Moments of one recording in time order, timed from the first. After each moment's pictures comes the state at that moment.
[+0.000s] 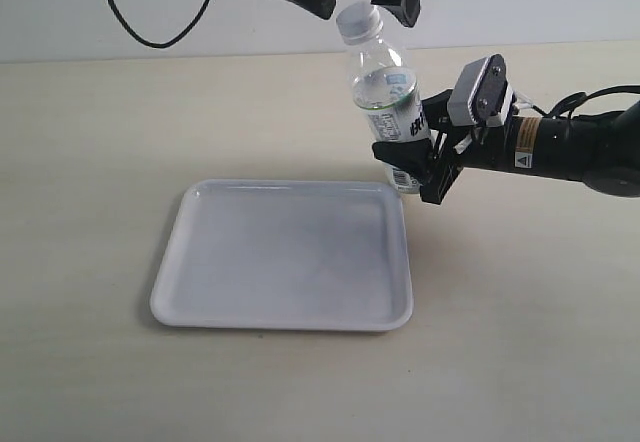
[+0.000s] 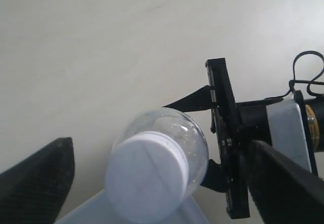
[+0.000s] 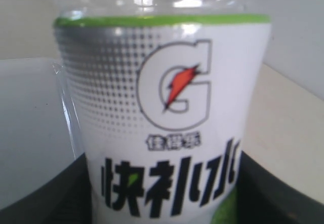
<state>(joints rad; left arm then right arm) -0.65 2.13 -2.10 -0.24 0.98 0.03 -0.09 2.23 -1.01 -1.15 -1.08 0.28</state>
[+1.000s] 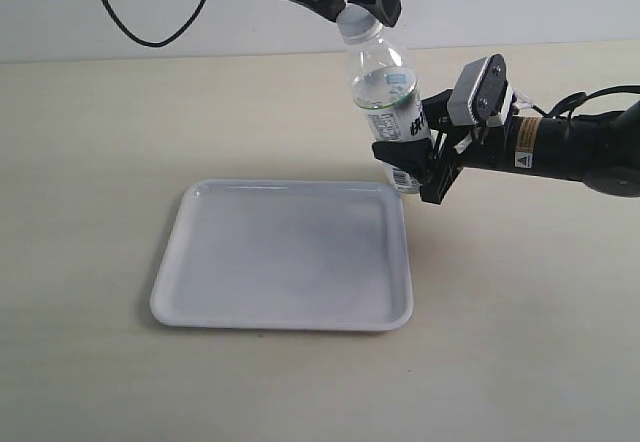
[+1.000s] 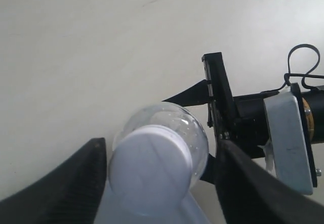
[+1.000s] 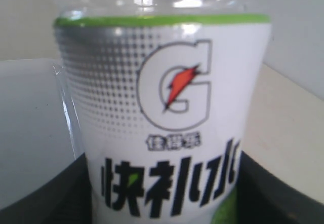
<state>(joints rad) -0.63 2.13 -2.10 -0.30 1.00 0.08 -0.09 2.23 -1.01 -1.15 -1.09 0.28</state>
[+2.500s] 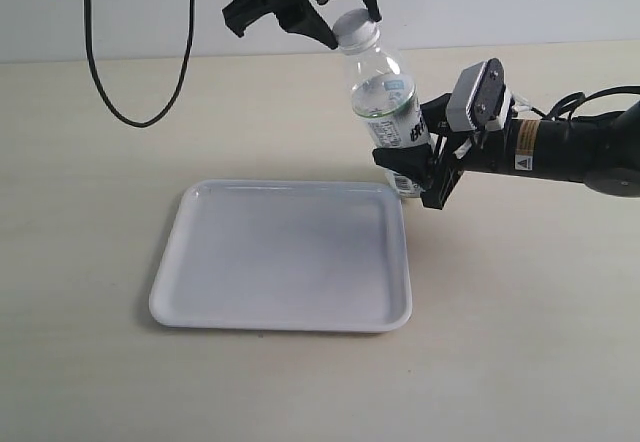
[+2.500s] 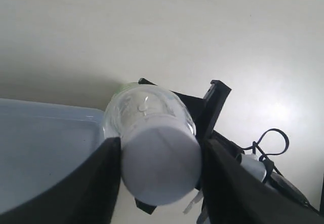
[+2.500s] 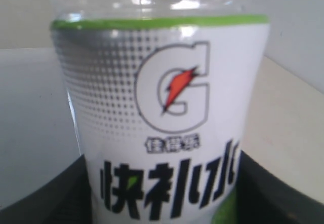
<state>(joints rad) -0.63 2.13 -2.10 -0.28 1.07 -0.72 -0.09 2.23 -1.01 -1.17 -1.07 0.27</state>
